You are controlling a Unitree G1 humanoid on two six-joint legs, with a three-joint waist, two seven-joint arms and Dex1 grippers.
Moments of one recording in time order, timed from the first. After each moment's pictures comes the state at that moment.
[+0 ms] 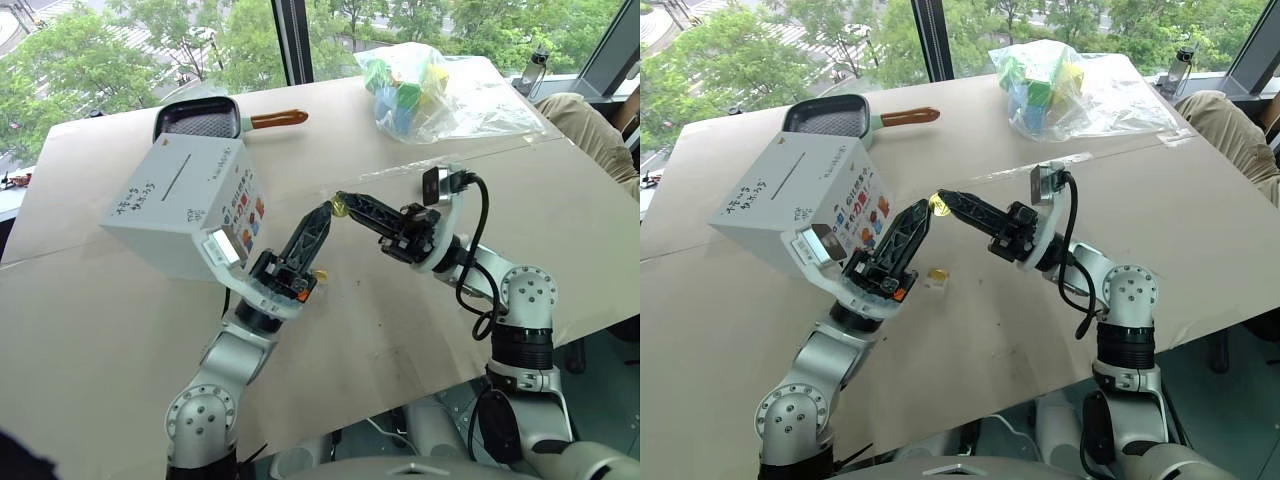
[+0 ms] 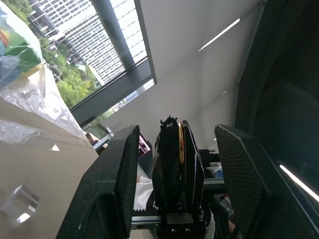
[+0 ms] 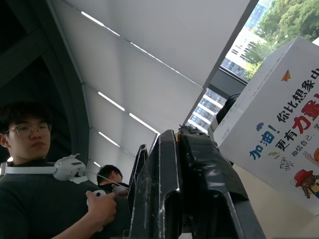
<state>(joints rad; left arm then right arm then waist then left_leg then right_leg) 0.06 0.12 0.07 -0.65 -1.35 0.49 -0.27 -0.53 -0.03 -0.17 -0.11 1.42 1.13 0.38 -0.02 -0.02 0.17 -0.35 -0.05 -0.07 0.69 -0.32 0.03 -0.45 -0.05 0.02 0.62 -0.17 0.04</state>
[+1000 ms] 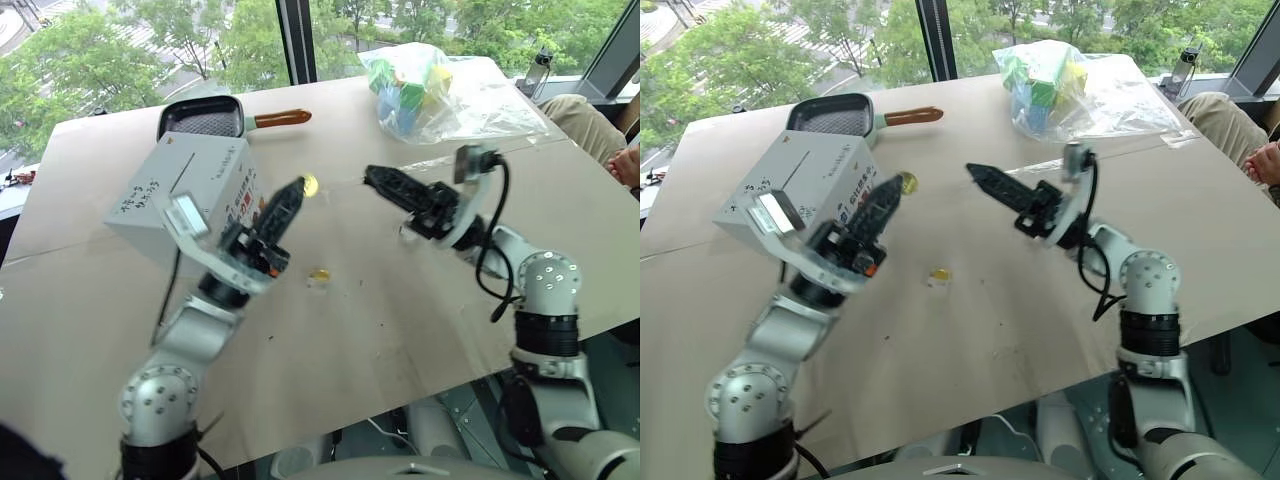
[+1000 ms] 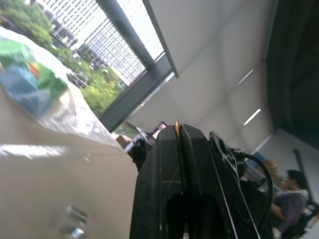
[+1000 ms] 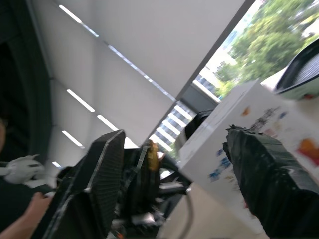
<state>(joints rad) -0.13 0.44 0.23 -0.67 -1.35 0.51 -0.07 -0.61 -0.29 -0.14 -0.06 1.21 0.92 0.56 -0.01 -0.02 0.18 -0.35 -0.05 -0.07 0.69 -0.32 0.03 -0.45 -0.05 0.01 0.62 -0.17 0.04</state>
